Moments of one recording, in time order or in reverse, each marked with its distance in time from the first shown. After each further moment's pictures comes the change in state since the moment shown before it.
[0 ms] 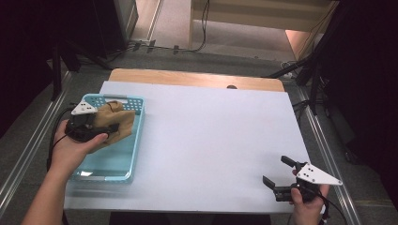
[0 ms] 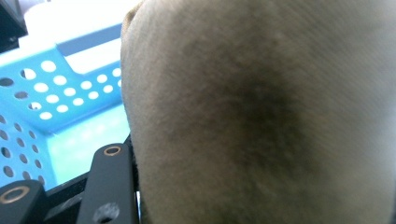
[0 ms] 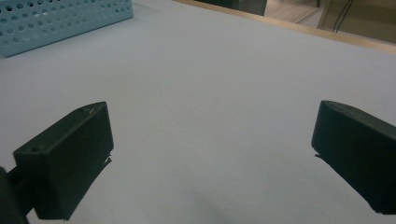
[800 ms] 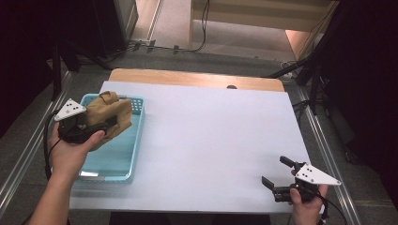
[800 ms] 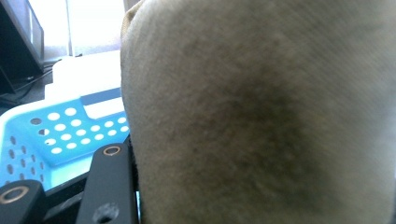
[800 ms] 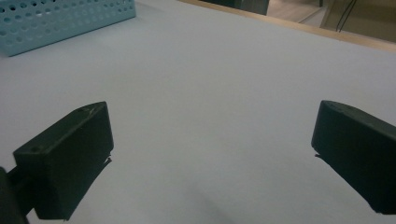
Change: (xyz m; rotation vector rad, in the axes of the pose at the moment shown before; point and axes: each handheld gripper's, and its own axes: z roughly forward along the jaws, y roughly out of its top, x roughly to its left) left arm -0.015 0.004 -0.026 -0.223 0.005 -0.084; right arm 0.002 0.000 0.002 0.000 0.008 -0.001
